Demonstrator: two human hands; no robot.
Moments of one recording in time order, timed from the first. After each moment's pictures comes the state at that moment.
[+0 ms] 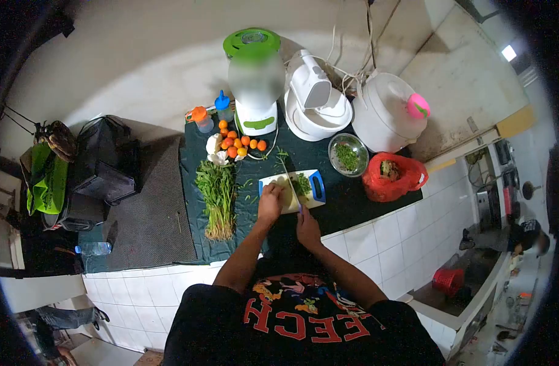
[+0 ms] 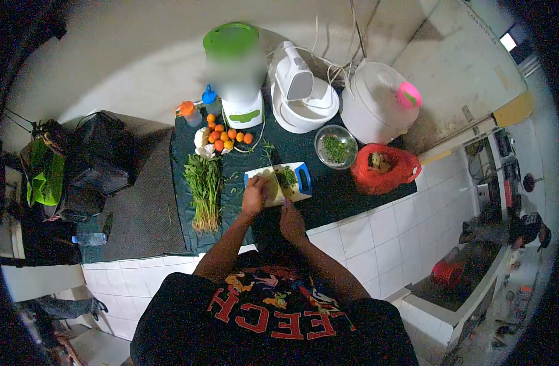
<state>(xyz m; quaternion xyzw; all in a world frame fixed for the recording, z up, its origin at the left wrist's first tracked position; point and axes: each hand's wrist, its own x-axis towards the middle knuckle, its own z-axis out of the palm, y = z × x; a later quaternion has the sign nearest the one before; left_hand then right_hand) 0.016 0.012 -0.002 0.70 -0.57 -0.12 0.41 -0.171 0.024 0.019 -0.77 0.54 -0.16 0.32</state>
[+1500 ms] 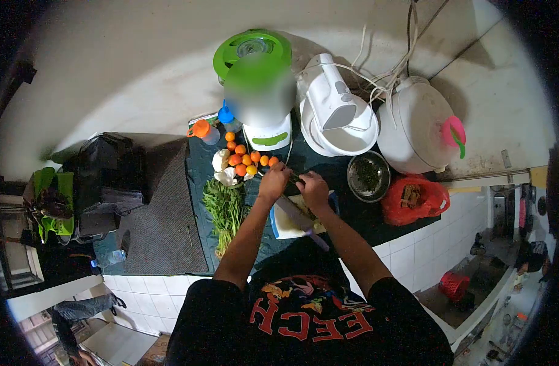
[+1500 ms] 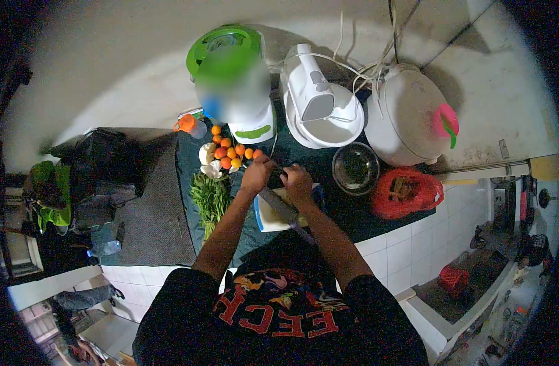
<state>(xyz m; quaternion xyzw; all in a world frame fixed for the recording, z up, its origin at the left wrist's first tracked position) 0.109 -0.125 0.019 0.73 -0.62 -0.19 0.20 -0.061 -0.177 0.002 -0.85 0.44 -0.21 0.21</state>
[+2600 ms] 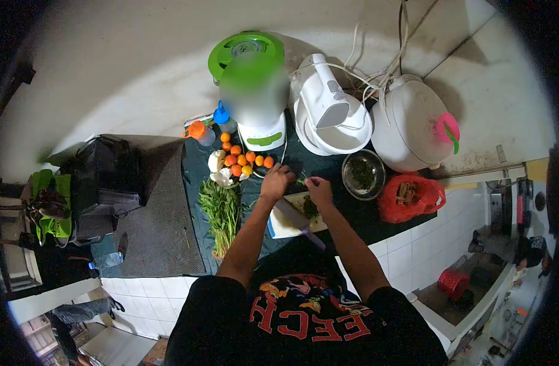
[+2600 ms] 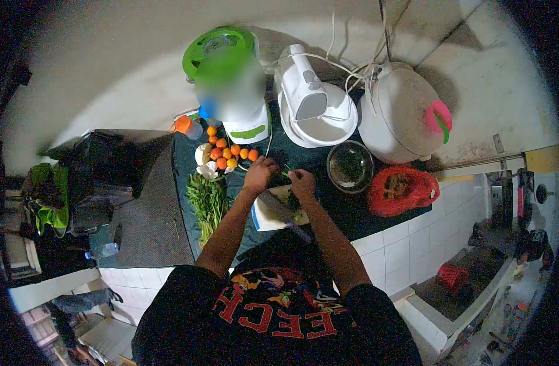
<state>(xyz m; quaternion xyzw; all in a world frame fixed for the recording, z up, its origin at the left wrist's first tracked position) 0.097 -0.130 -0.001 0.66 -0.72 -0.11 0.21 -0.094 -0.185 -0.029 -0.63 0.57 -0.23 0.48</state>
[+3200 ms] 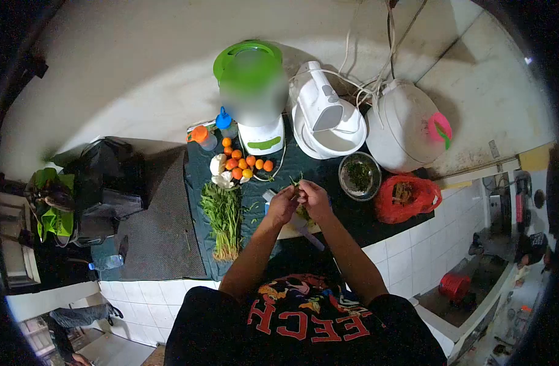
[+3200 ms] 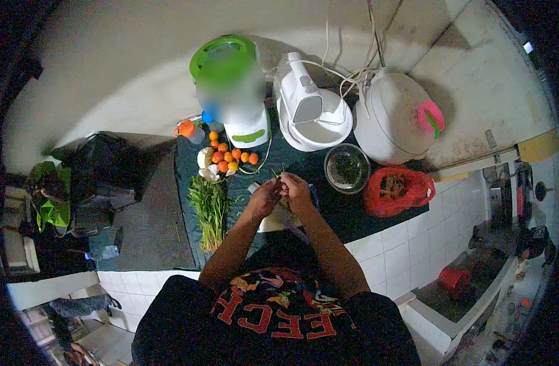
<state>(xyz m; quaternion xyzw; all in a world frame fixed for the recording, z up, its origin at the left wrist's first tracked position) 0.036 -0.084 -0.006 0.34 0.03 -0.69 0.64 -0.083 -0.149 0.063 -0.26 0.42 -0.31 0.81</state>
